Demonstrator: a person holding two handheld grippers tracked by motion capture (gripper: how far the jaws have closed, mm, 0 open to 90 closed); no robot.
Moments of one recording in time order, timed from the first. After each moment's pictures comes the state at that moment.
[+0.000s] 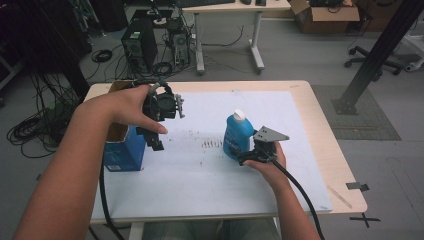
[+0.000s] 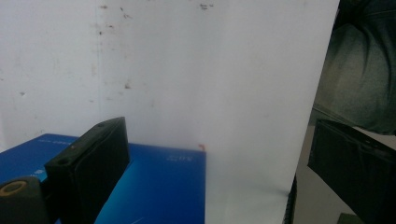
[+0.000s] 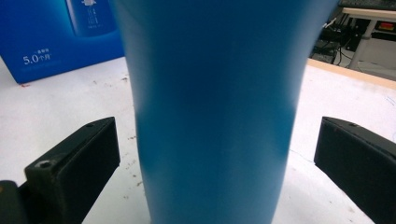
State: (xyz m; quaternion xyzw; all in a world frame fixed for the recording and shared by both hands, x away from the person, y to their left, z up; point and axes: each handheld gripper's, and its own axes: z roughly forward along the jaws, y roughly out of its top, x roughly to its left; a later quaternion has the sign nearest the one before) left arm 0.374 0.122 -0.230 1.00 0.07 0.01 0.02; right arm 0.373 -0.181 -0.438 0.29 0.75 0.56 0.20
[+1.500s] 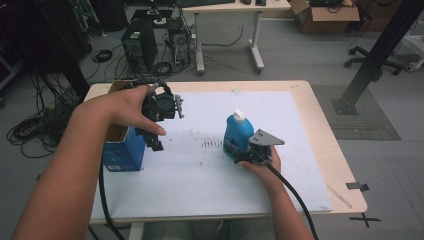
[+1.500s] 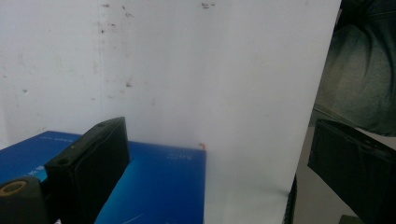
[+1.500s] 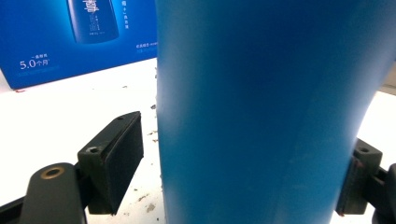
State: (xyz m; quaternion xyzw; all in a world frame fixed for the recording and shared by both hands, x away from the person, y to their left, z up) left arm 0.372 0.123 -0.229 1.00 0.07 0.02 0.02; right arm 0.372 -0.169 -0.449 0.27 0.74 0.57 0.23
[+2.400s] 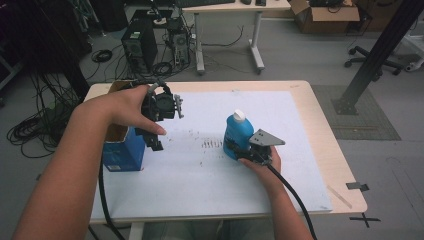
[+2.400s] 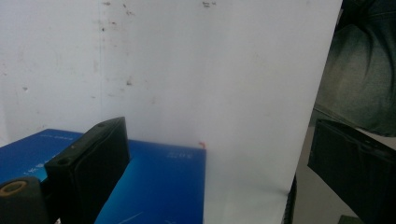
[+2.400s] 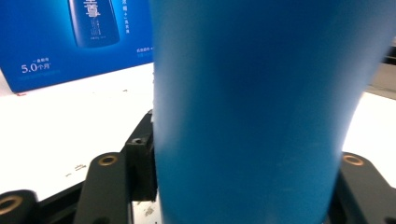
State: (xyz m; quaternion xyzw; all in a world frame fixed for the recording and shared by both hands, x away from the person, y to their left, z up) left arm 0.371 0.124 -0.229 1.00 0.07 0.02 0.02; right arm 0.373 -0.171 -0.449 0.27 0.74 0.58 0.23
